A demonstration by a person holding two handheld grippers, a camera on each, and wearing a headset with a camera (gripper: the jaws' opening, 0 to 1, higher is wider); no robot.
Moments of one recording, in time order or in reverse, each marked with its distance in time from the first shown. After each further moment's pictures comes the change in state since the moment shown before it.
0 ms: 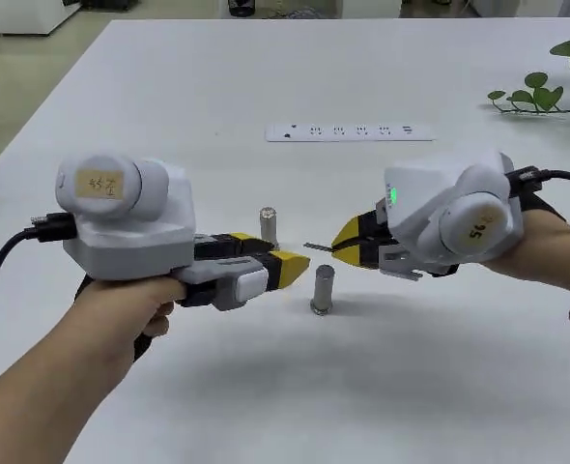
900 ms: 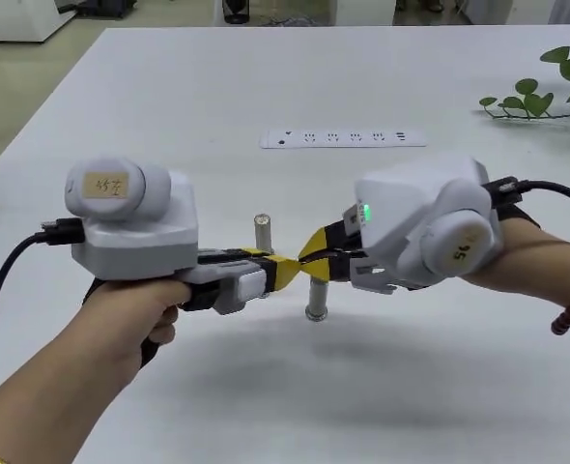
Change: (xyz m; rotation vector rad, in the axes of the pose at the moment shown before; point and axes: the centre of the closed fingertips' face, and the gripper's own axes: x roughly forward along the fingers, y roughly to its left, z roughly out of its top) left arm 0.006 -0.005 -0.006 -0.043 0.023 -0.021; right arm 0.002 0.009 0.036 -0.061 -0.070 0.018
